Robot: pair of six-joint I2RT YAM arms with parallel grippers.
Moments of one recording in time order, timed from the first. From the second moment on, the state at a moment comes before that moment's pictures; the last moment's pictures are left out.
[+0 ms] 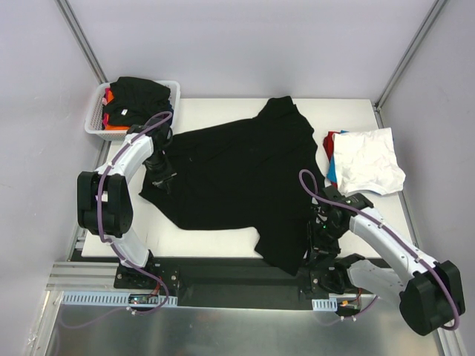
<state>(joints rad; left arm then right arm) -0.12 1.69 1.29 -1.15 -0.01 -0.61 0.46 1.00 0.63 -1.24 -0.35 0.50</state>
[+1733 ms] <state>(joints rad) -0.13 1.70 1.25 -1.11 -0.01 -0.59 0.95 1.15 0.52 -0.83 -0.21 0.87</state>
